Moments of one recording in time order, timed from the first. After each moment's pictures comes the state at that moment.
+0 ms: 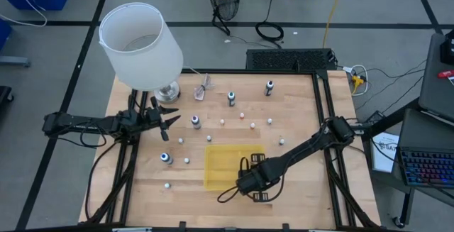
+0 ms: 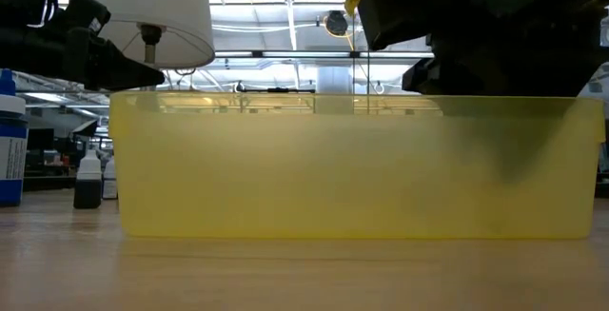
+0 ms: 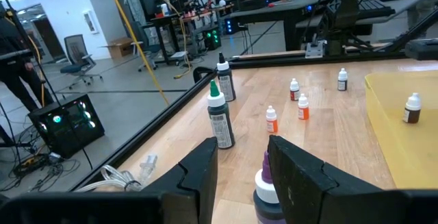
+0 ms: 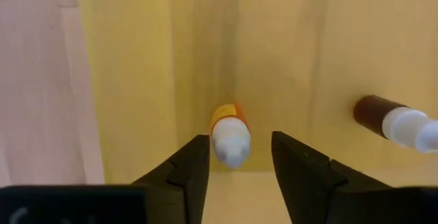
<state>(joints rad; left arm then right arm) 0.00 0.26 0.02 0.18 -0.37 0.15 0.48 2.01 1.48 -0.94 0.05 0.46</state>
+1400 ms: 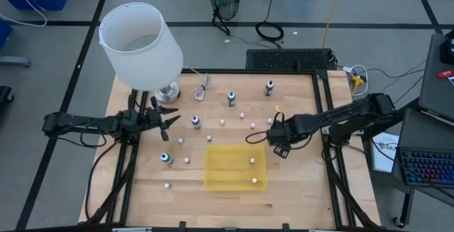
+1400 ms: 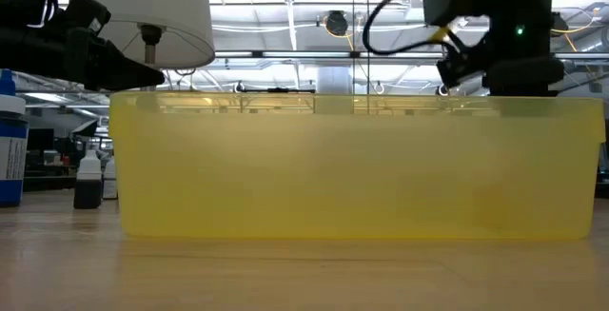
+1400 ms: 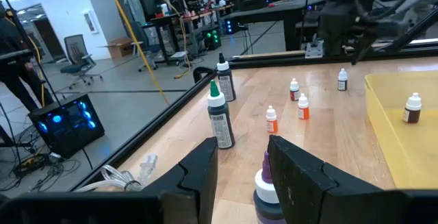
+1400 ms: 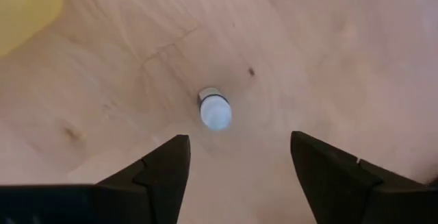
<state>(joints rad) 0.00 0.26 0.02 0.18 -0.37 0.15 0.14 1.45 0.90 -1.07 0.15 0.71</state>
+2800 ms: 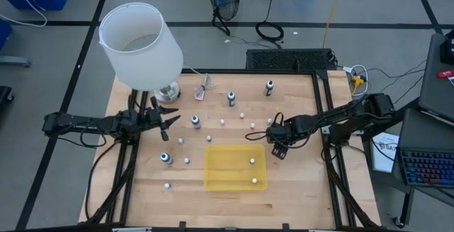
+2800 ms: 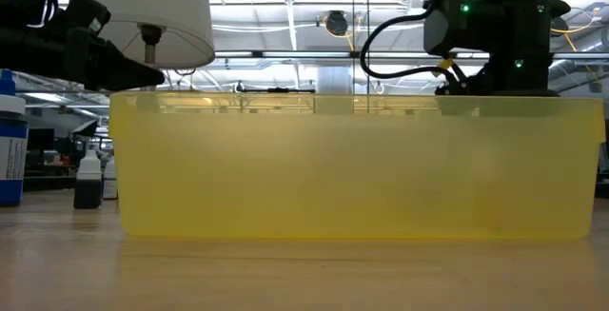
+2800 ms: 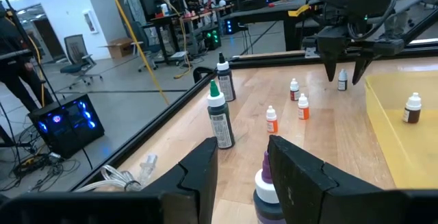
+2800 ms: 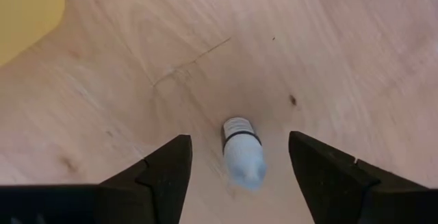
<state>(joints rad) 0.00 0.26 0.02 0.18 -0.37 0.15 0.10 1.46 0.75 -0.79 0.08 0.64</state>
